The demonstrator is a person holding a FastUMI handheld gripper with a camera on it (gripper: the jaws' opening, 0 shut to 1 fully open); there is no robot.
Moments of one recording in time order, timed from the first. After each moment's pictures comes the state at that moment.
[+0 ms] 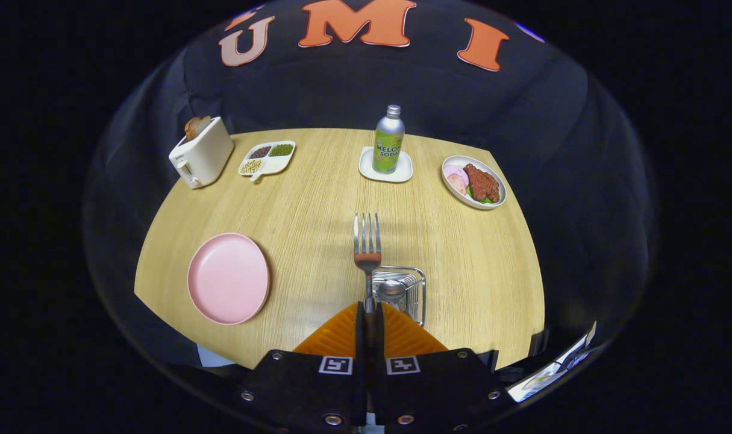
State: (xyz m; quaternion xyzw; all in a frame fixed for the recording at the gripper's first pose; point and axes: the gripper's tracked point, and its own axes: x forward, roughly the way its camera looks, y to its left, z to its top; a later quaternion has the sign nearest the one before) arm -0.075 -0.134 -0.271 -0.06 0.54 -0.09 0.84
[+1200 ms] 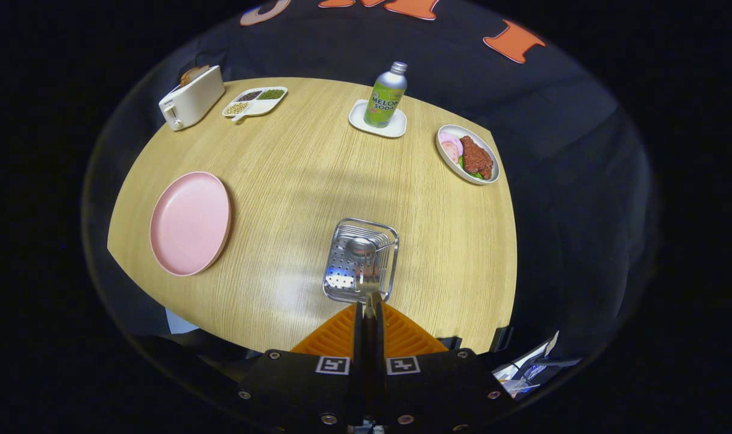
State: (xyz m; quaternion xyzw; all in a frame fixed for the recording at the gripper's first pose) arm -0.103 -0.168 -0.289 -0.12 0.62 -0.09 0.77
